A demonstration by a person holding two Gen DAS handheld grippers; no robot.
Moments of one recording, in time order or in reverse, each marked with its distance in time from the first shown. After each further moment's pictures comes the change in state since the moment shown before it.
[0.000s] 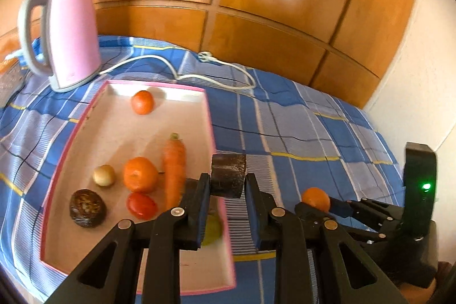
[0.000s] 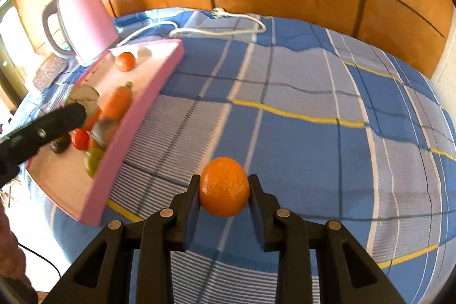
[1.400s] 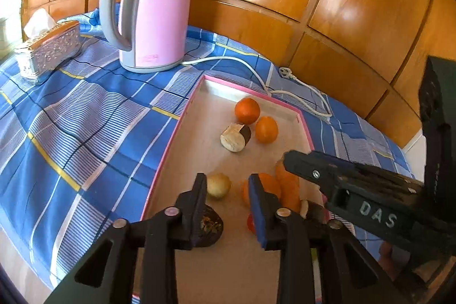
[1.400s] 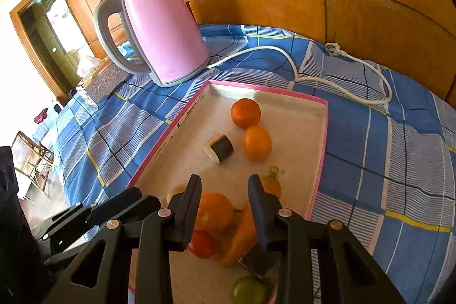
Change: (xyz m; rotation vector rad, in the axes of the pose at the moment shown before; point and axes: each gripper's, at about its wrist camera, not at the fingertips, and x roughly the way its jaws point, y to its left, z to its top) left arm -0.012 0.109 0.005 -0.193 -0.037 0.166; right arm 0.036 0.131 0.097 -0.128 -0.020 0.267
